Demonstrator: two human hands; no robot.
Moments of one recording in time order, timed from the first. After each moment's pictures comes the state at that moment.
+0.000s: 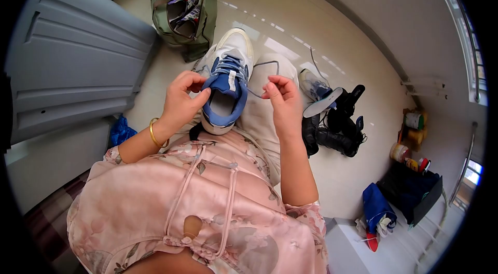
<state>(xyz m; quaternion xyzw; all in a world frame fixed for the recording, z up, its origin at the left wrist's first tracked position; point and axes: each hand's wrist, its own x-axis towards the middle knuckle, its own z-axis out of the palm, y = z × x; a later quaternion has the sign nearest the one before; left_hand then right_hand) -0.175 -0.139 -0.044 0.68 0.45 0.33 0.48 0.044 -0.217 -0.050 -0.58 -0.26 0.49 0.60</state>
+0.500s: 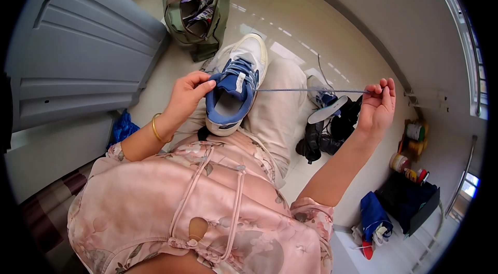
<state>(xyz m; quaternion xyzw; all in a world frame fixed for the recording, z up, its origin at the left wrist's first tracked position) -0.192 -0.130 -0.065 0.52 0.45 0.33 0.65 0.210 -0.223 0.000 -0.41 -0.14 0.35 0.83</state>
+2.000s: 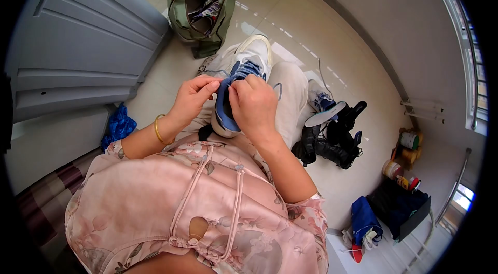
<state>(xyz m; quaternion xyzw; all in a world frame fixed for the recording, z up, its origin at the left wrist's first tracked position) -0.190 -0.136 -0.061 0.52 0.42 0.35 0.66 -0.029 -0.171 -0.024 -0.62 -0.69 0.11 0.35</state>
